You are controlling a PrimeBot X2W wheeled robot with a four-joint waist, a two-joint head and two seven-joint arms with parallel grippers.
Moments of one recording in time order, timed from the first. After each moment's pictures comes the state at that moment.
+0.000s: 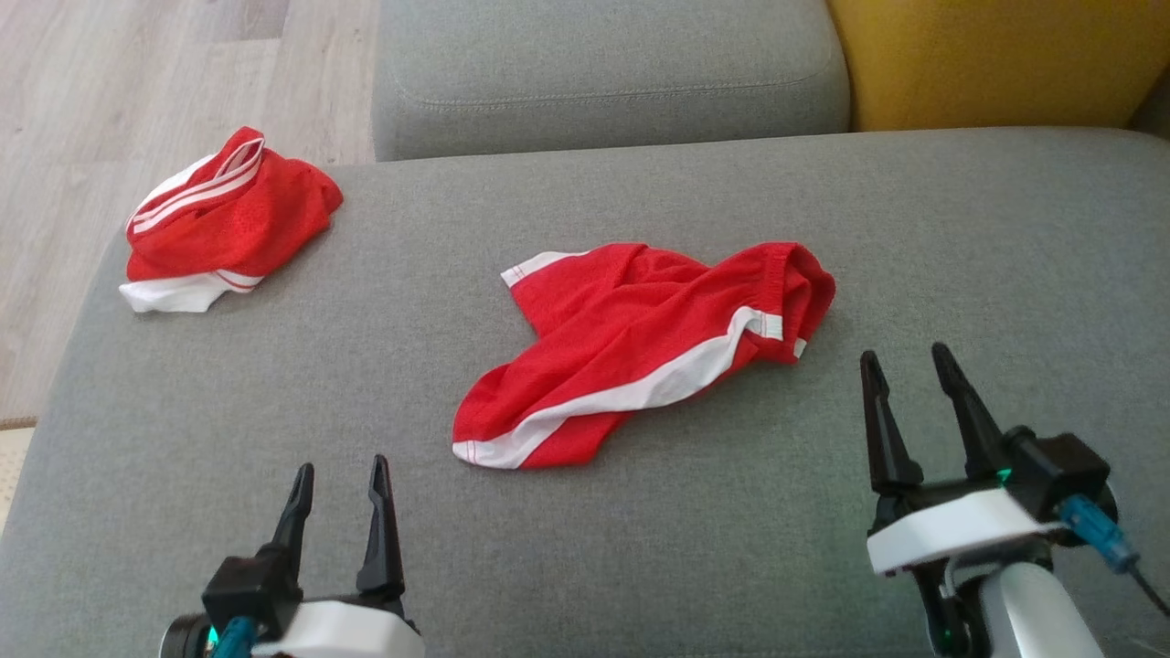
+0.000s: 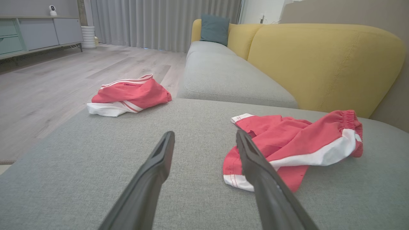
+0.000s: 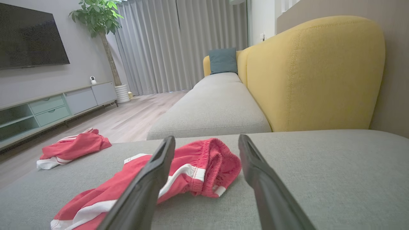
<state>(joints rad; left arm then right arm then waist) 0.16 0.05 -0.21 0.06 -0.20 0.14 -0.25 -0.05 -0.05 0.07 0.20 0.17 0.13 -0.19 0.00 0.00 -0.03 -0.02</state>
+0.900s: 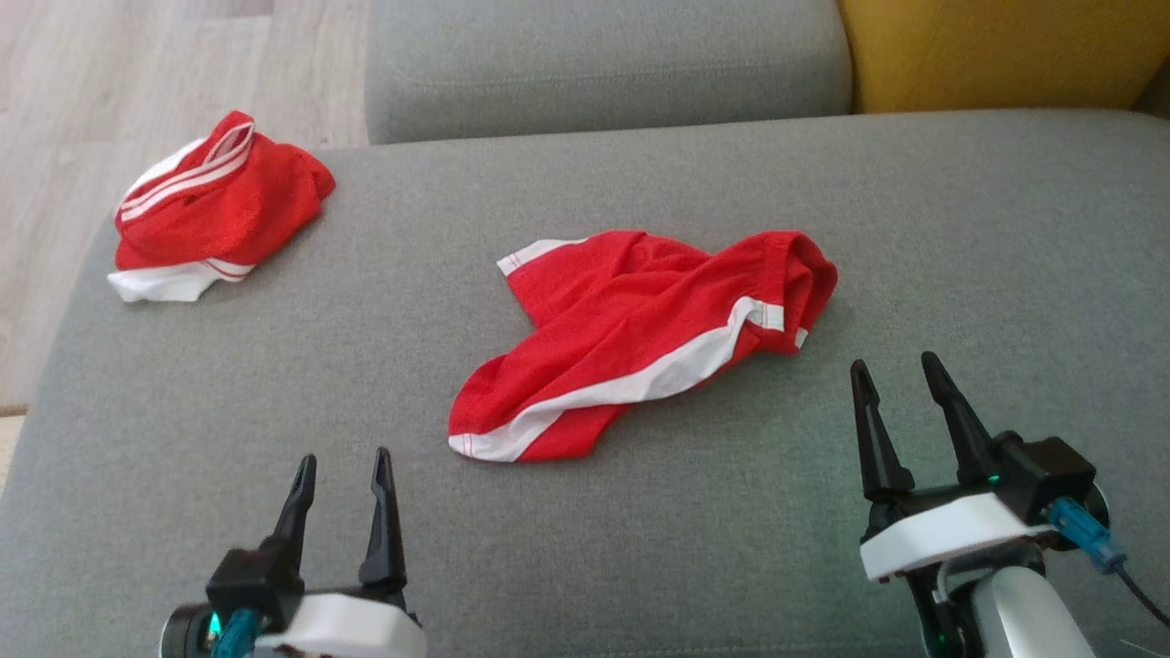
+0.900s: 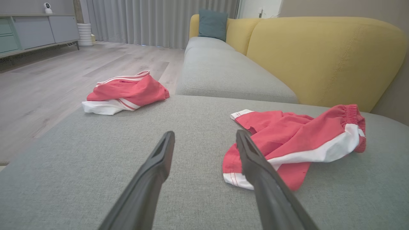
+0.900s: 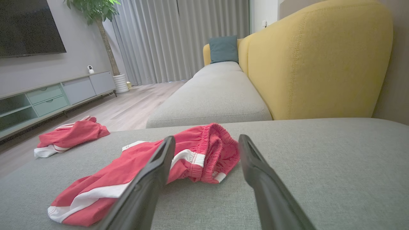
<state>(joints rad) 0.15 0.05 -0.21 0.07 -0.18 0.14 -0.25 -0.05 -0.05 0.08 0.23 0.16 0.13 -0.19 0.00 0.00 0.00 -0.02</state>
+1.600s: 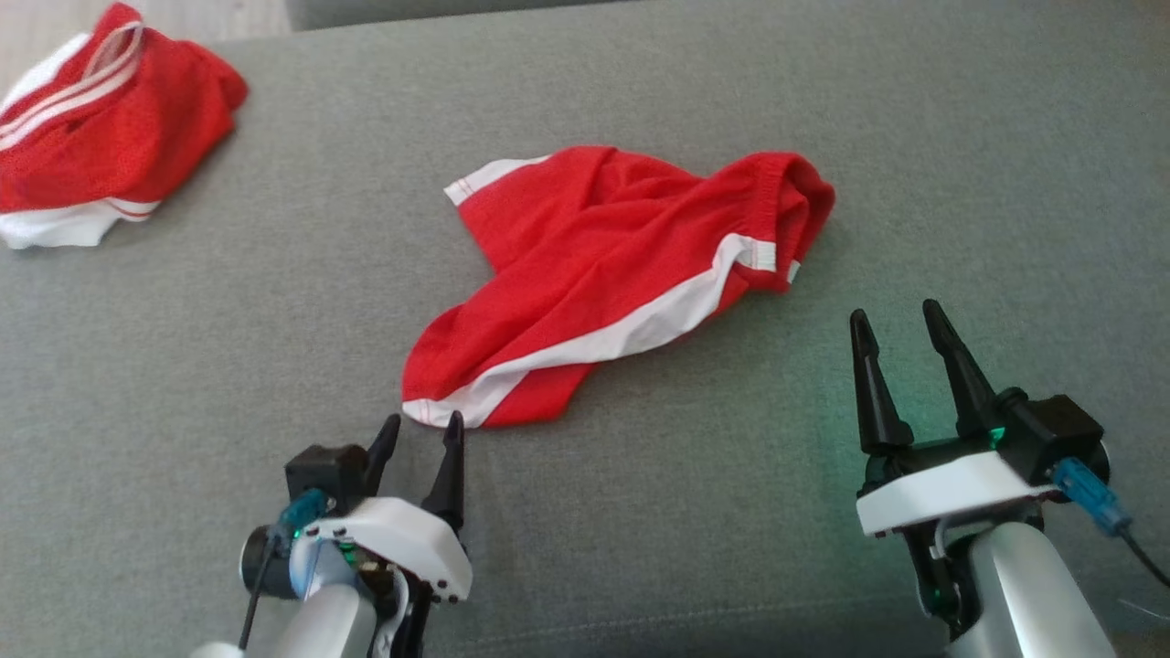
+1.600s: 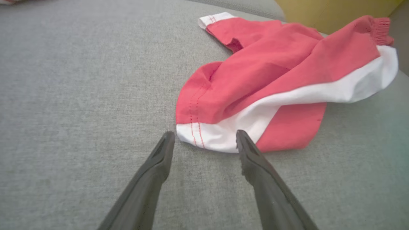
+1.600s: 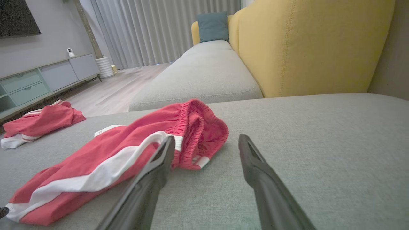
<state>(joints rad) -0.13 0.05 -0.34 0.42 -0.34 0.06 -0.17 -0.12 -0.05 0.09 0.22 0.16 0.13 -0.20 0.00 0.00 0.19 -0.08</state>
